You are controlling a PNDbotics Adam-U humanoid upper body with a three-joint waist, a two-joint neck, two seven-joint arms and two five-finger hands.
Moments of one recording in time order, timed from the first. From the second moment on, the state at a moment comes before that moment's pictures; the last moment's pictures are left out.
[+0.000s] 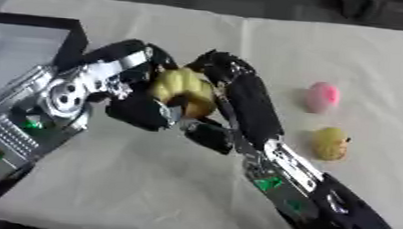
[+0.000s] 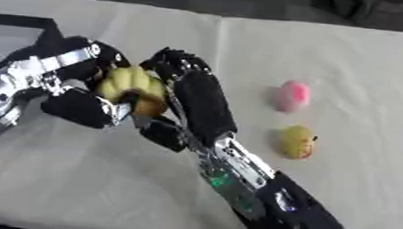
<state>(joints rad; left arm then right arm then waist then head) -1.00 0.47 -0.72 -1.83 -0.17 0.89 -0.33 -0.49 -0.31 0.52 -1.81 0.95 0.19 -0.39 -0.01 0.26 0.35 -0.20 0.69</state>
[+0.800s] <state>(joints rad) -0.89 0.62 -0.64 -1.83 -0.29 0.89 -0.31 -0.47 -0.34 0.51 -1.81 0.99 0.24 -0.33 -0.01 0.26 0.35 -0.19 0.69</state>
